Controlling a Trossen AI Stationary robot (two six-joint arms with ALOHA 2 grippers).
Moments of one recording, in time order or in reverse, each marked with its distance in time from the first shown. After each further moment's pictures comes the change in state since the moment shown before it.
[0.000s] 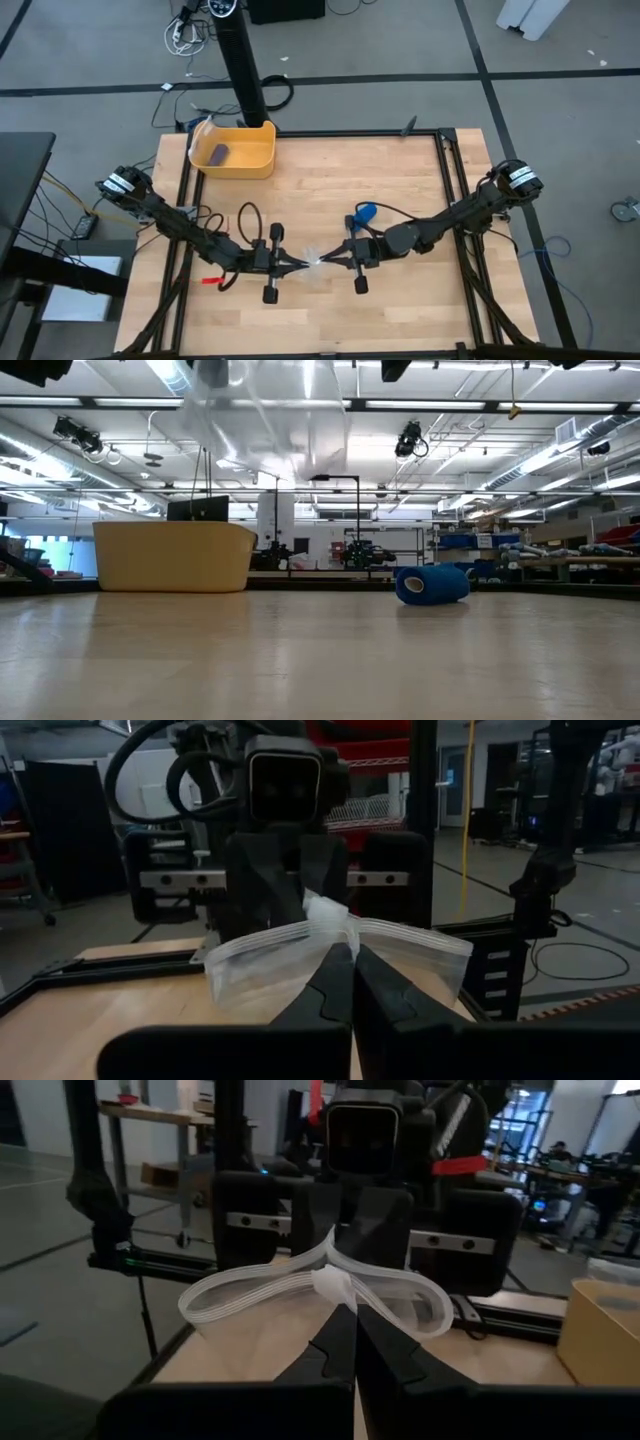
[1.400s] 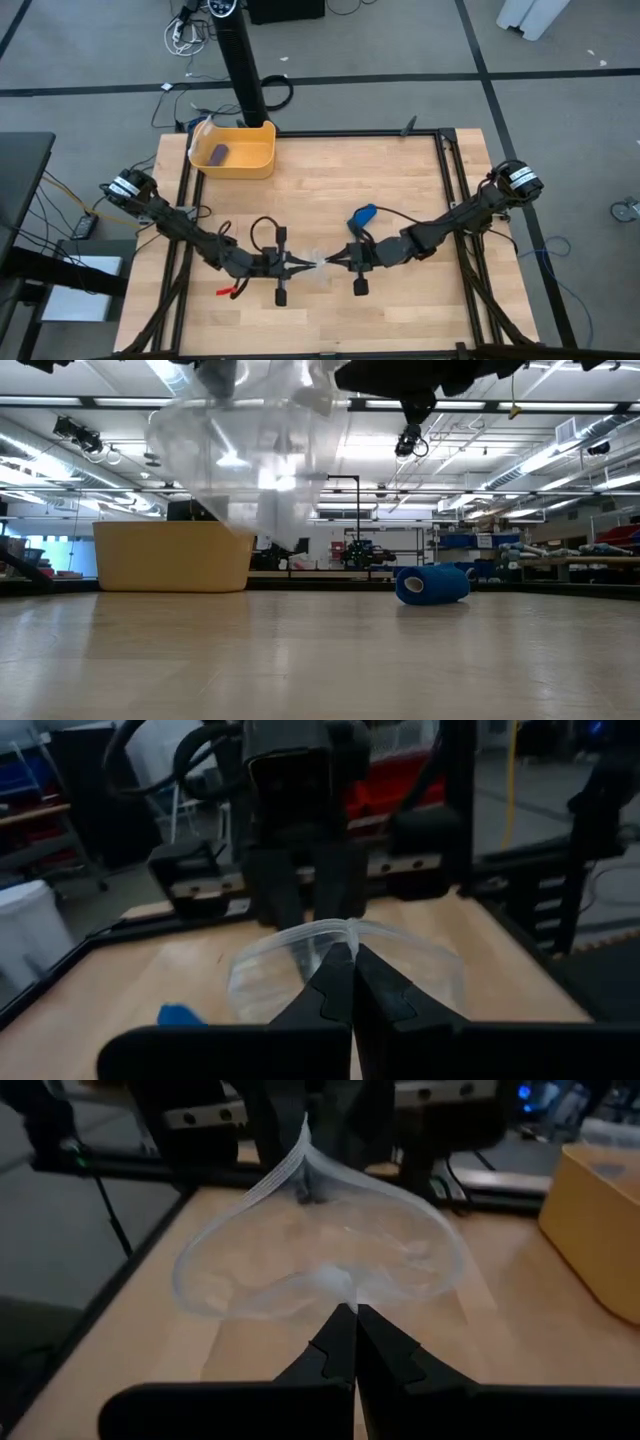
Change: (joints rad) left arm -0.009 0.060 0.090 -0.203 -0.100 0.032; right arm 0.041 0.000 0.002 -0.292 0.122 0.148
